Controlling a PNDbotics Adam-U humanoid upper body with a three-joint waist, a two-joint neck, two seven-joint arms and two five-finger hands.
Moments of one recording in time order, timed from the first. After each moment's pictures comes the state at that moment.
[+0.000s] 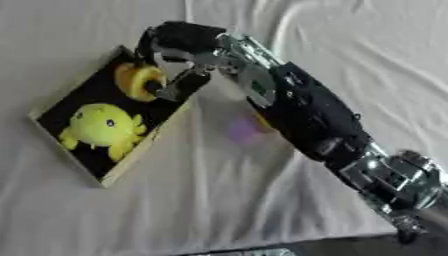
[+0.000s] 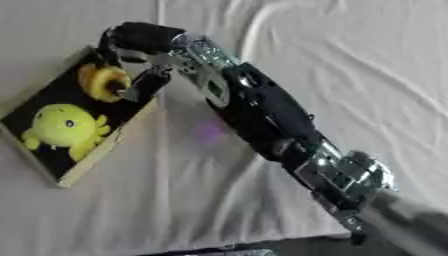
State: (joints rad) left arm -0.66 0.38 -0.03 -1.98 -0.08 -0.40 0.27; right arm -0.96 -0.30 0.40 -1.21 0.85 -0.44 0.23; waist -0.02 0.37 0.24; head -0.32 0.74
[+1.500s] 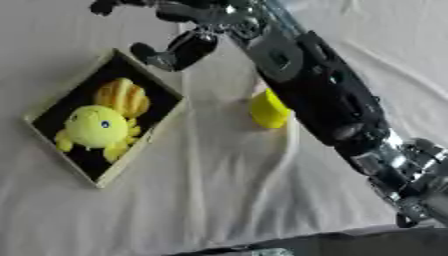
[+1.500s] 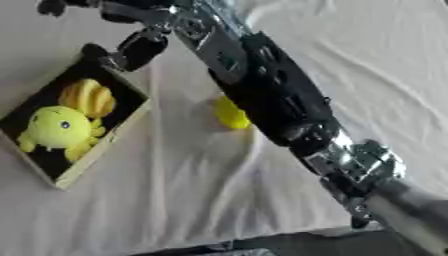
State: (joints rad) left arm -0.63 0.38 -0.03 -1.98 -0.07 -0.40 0.26; right arm -0.93 -0.42 0.32 -1.58 0.50 -0.32 0.43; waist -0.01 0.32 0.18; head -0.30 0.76
